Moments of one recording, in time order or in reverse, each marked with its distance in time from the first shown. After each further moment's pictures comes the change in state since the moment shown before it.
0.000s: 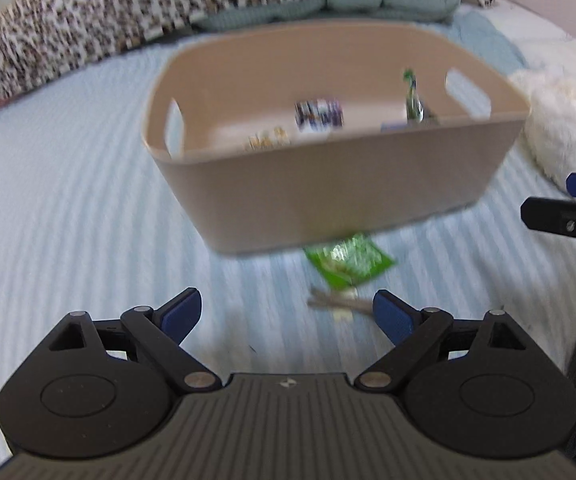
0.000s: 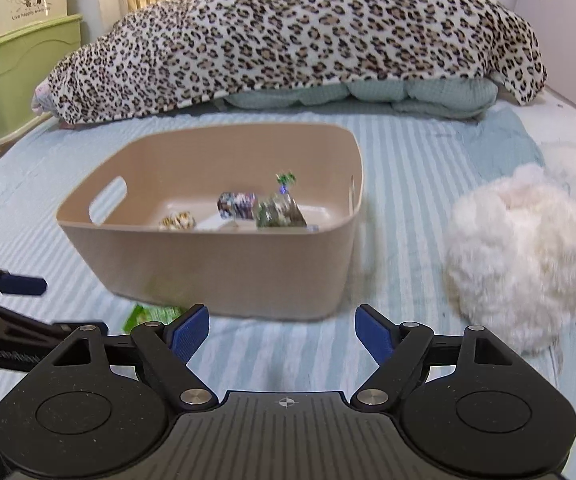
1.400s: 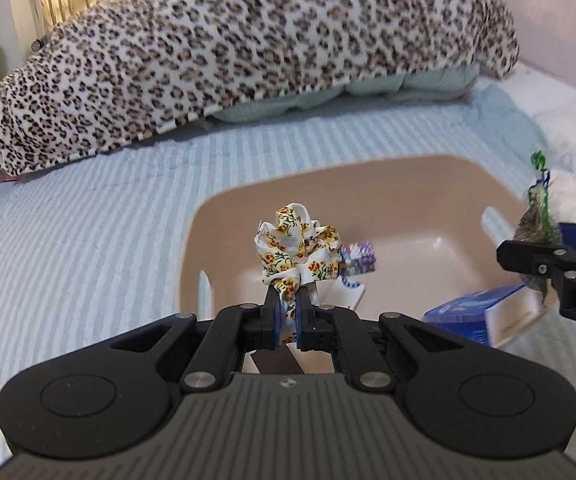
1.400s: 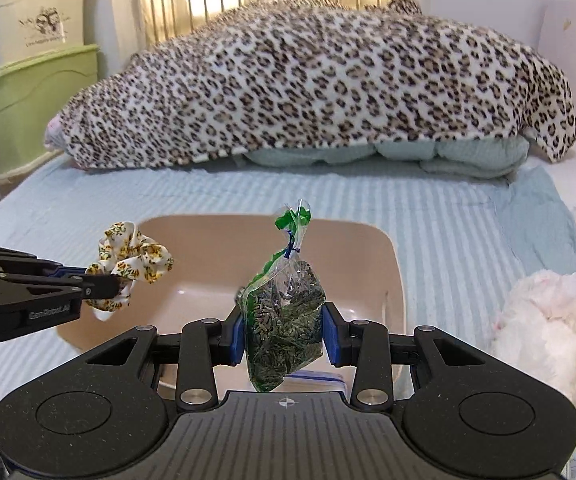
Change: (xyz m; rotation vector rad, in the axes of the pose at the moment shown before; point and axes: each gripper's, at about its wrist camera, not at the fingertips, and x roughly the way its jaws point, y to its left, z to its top) left arm 0.005 0.013 0.113 0.015 -0.190 0.057; right arm 0.031 0.013 0.092 -0.030 -0.108 0.041
